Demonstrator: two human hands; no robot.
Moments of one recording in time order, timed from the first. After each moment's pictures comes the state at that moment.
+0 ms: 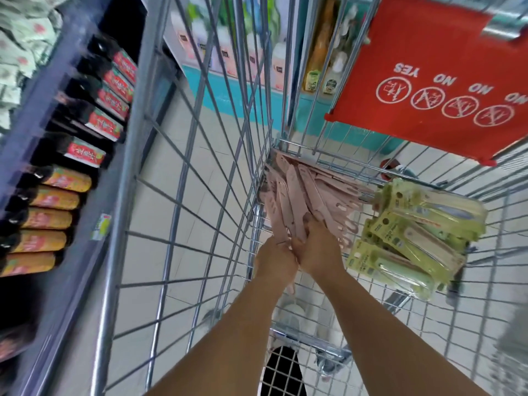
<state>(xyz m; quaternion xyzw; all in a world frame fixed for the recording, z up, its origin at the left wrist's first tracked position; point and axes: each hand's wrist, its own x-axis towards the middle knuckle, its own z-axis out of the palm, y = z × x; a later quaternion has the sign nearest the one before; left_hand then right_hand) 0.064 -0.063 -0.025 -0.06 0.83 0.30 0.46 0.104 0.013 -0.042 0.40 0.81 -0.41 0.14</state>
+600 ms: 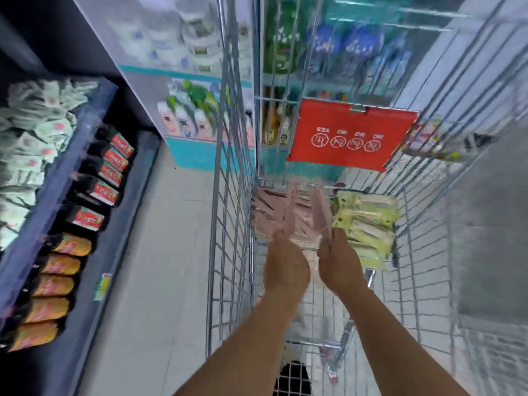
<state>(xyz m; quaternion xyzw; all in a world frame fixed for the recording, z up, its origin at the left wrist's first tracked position) 0.091 -0.090 0.118 0.08 0.86 0.34 0.38 0.156 -0.026 0.102 0.57 0.72 -0.41 0.00</state>
